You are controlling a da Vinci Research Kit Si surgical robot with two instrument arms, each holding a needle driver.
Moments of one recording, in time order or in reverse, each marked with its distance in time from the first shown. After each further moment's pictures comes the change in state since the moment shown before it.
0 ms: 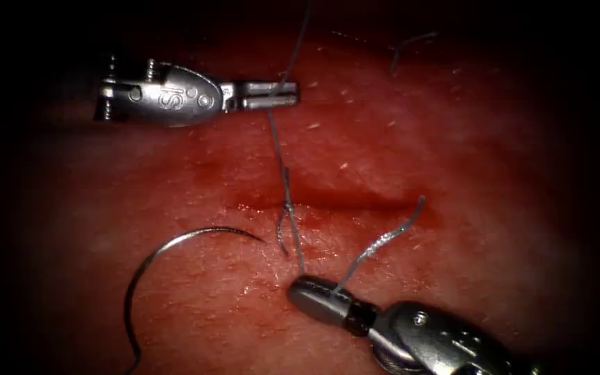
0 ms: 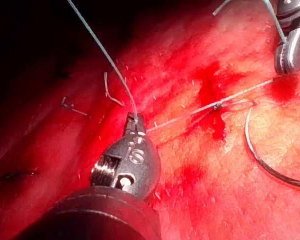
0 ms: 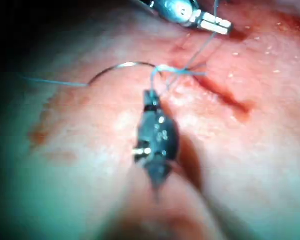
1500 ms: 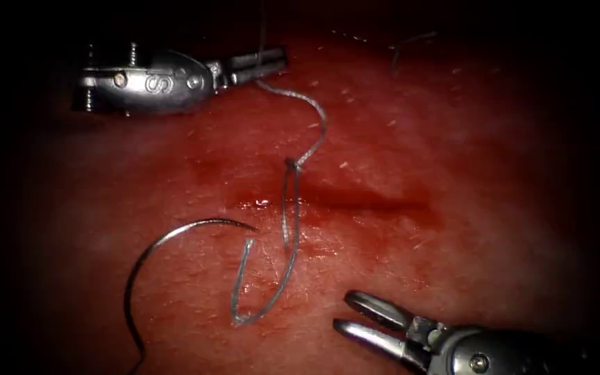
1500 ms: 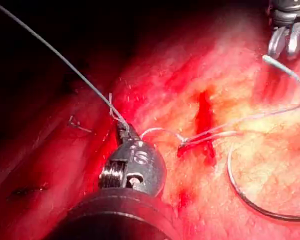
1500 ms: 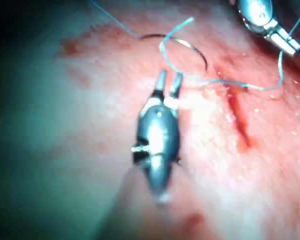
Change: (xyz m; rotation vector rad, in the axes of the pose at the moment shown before) right arm 0.006 0.003 -0.004 -0.150 0.262 -0.544; left arm 0.010 0.004 -0.006 -0.087 0.105 -0.178
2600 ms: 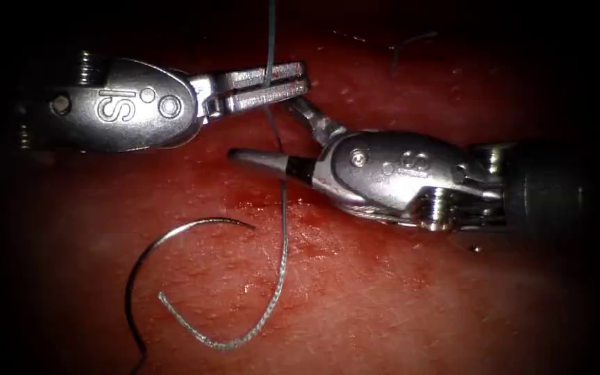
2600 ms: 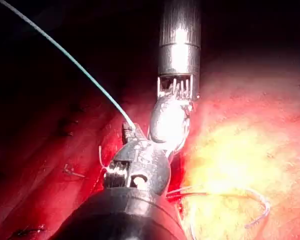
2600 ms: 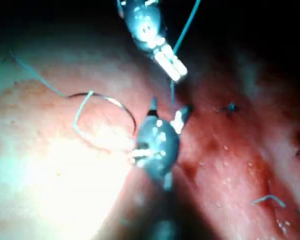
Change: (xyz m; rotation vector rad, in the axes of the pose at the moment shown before) right arm 0.000 0.010 0.014 -0.122 -0.228 -0.024; left arm 0.011 0.001 -0.004 -0.043 0.008 -0.004
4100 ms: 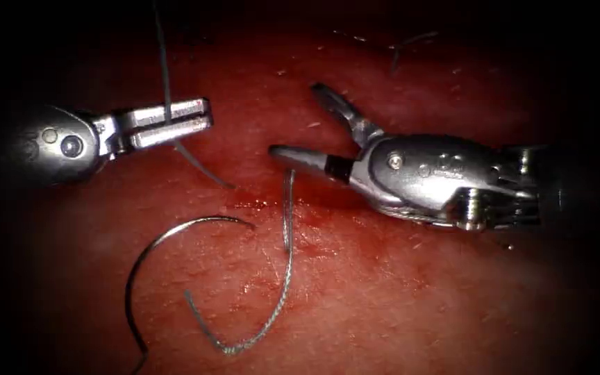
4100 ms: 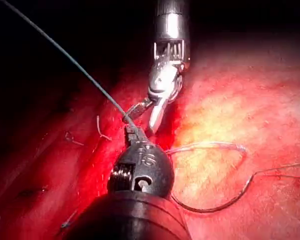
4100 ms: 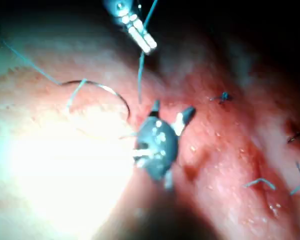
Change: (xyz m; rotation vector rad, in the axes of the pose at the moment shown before) right arm -0.001 0.001 -0.006 -0.068 0.085 -0.002; left arm -0.006 0.000 -0.008 0.024 -0.087 0.008
